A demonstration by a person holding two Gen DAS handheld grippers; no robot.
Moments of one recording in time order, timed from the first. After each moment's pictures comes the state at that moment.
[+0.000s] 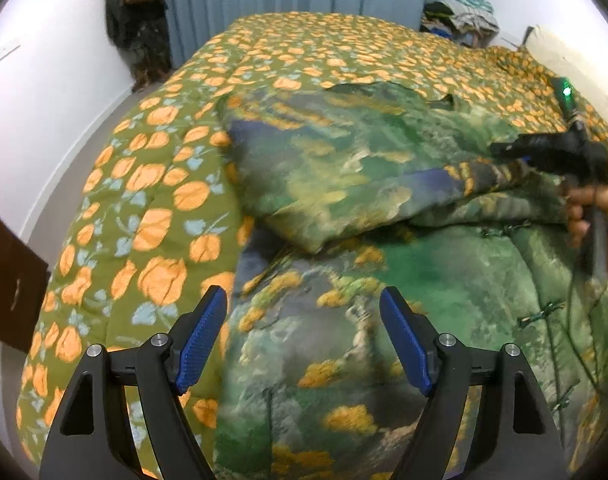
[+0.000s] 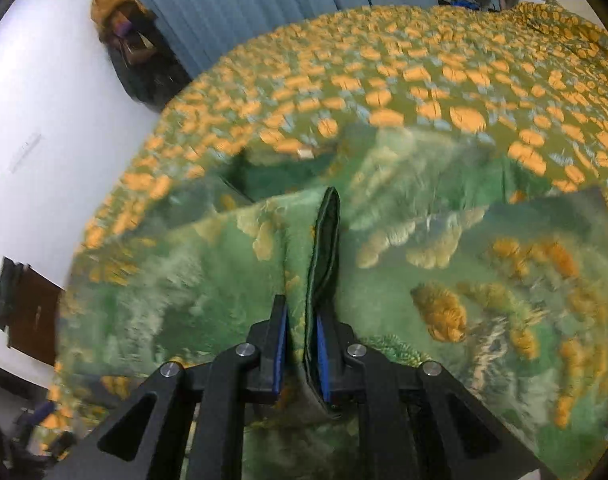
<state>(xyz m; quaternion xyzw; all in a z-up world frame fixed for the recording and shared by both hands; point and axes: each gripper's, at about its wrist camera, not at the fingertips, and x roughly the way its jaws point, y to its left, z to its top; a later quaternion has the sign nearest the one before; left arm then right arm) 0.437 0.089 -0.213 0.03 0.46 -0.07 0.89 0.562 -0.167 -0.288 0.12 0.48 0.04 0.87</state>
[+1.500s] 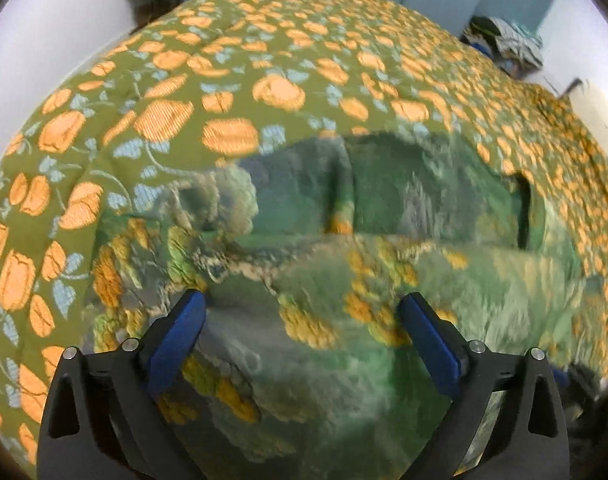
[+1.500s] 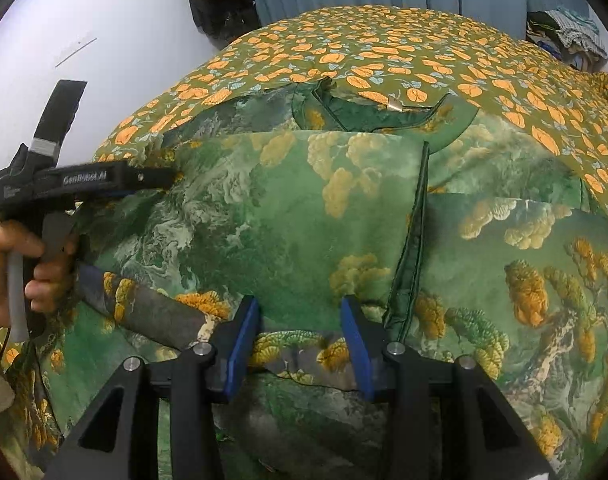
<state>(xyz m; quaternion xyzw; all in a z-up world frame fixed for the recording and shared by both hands) 0.654 0.064 -0.261 -0.09 0.51 -0.04 0.86 0.553 -0.121 -0.307 0.00 0.50 0.15 0.85</state>
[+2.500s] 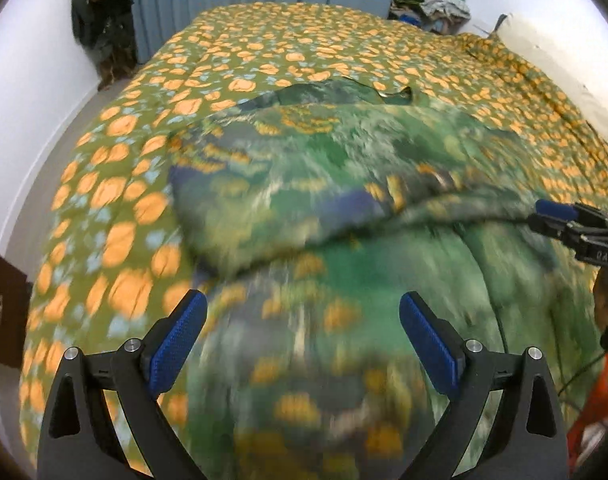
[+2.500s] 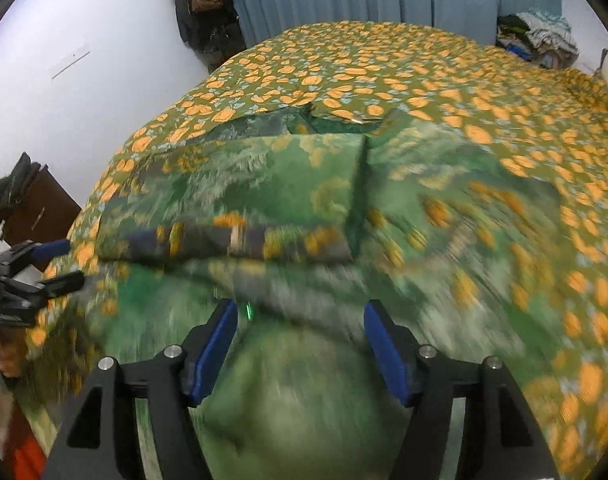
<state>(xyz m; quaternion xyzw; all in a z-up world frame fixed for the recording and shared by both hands) 0.427 0.072 -0.191 0.02 0.48 -0.12 0.87 0.435 -0.148 -0.229 -0.01 0.49 0.10 0.87</state>
